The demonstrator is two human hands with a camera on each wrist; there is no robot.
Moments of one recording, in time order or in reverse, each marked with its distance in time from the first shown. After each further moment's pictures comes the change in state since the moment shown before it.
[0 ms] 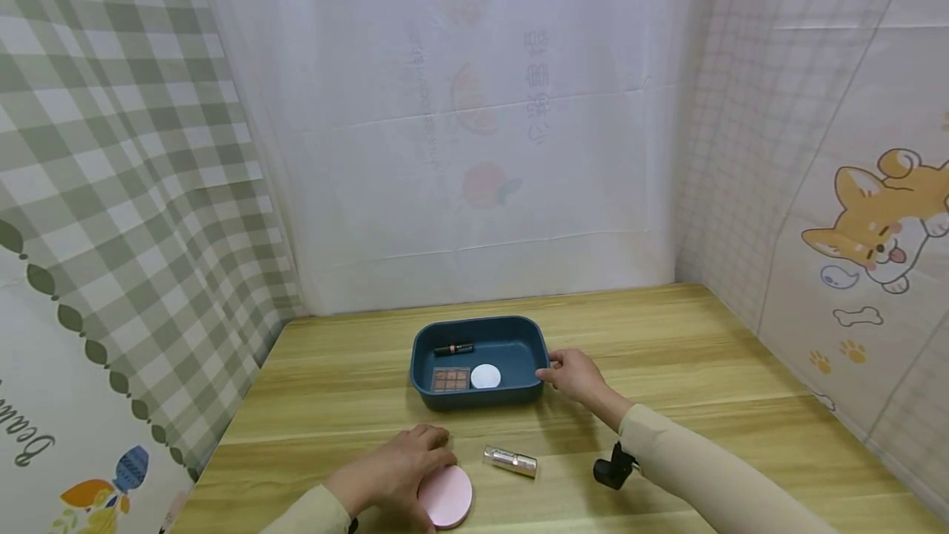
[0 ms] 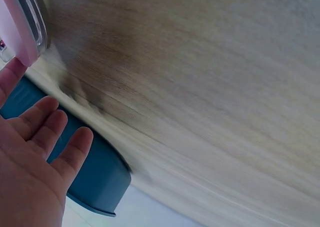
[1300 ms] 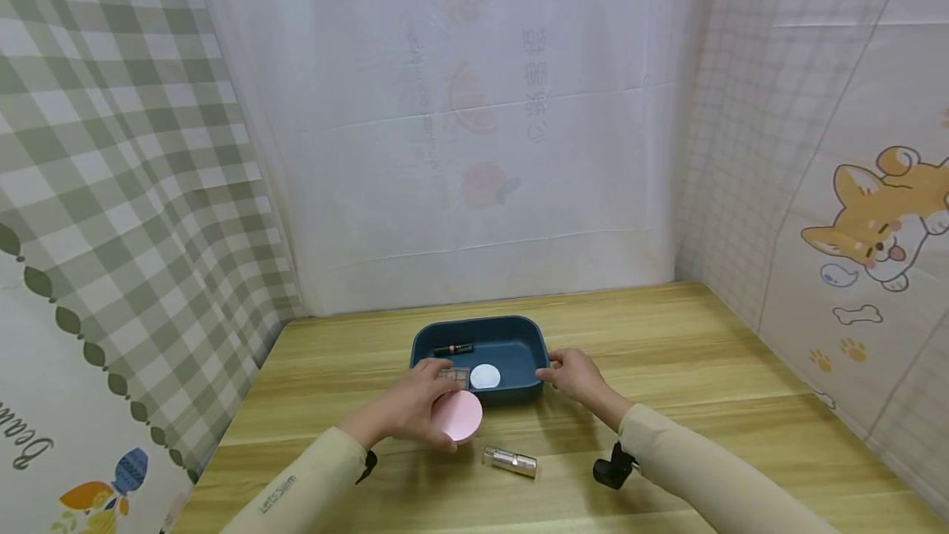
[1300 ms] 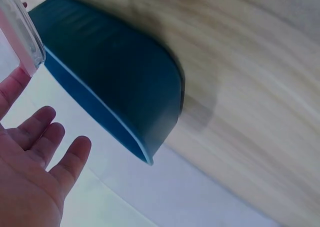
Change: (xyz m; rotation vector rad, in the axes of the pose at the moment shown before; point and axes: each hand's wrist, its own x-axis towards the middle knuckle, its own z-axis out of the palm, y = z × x) left_hand 0.035 -0.011 -0.063 -0.046 0.241 -0.023; right_hand -0.001 -0.001 -0.002 -0.026 -0.011 0.002
